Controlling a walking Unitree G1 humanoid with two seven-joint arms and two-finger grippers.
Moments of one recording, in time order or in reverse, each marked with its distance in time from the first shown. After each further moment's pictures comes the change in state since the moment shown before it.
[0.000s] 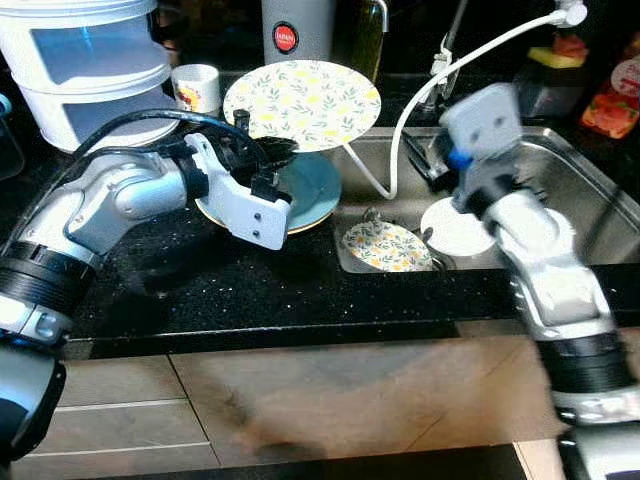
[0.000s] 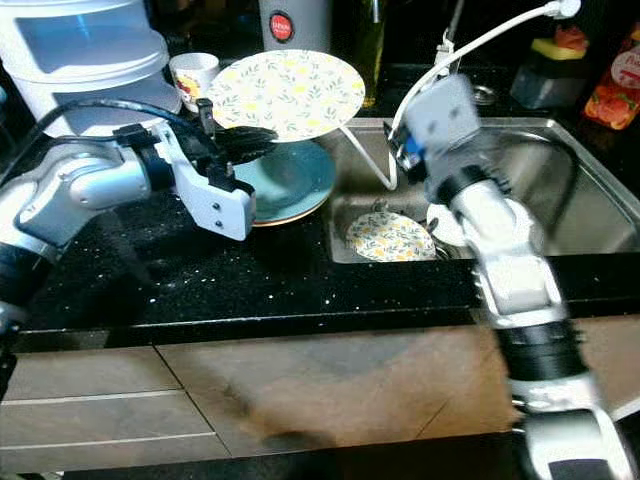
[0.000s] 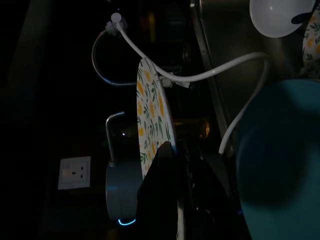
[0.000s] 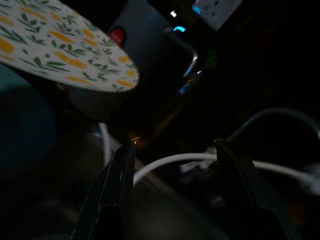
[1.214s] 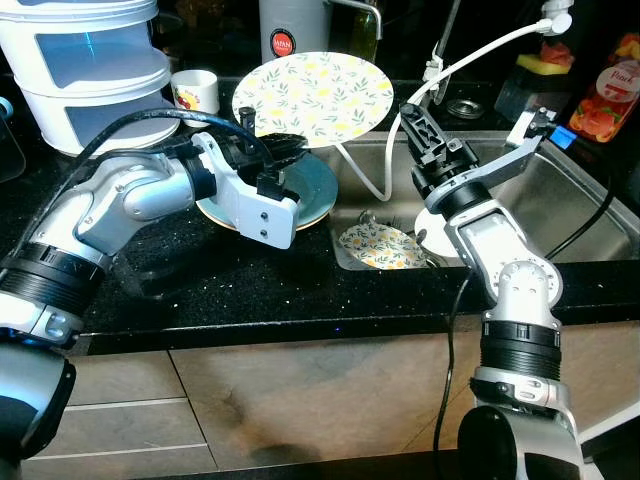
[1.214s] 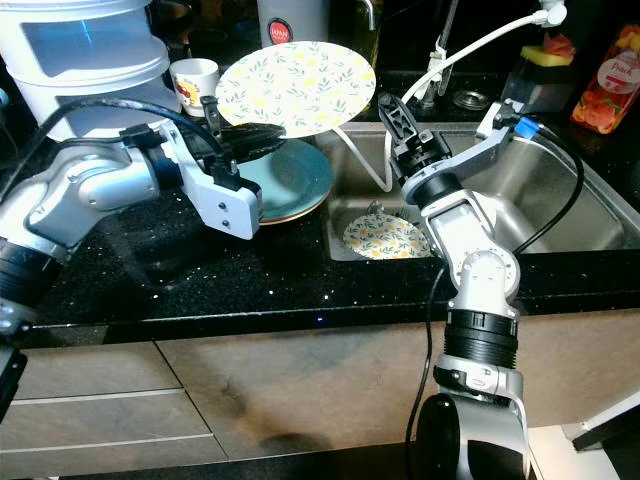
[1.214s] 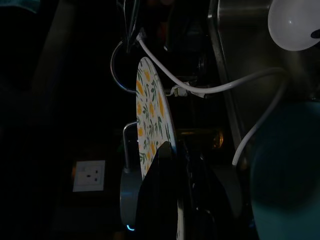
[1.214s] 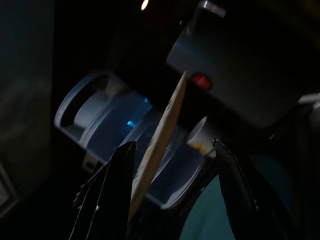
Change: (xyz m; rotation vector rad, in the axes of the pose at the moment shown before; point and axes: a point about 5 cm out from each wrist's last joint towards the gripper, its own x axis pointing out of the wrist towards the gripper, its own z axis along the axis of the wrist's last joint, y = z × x) left arm 0.008 -0.001 0.007 -0.020 -0.029 0.052; right arm 0.017 0.037 -0.009 1.824 -0.106 -0.043
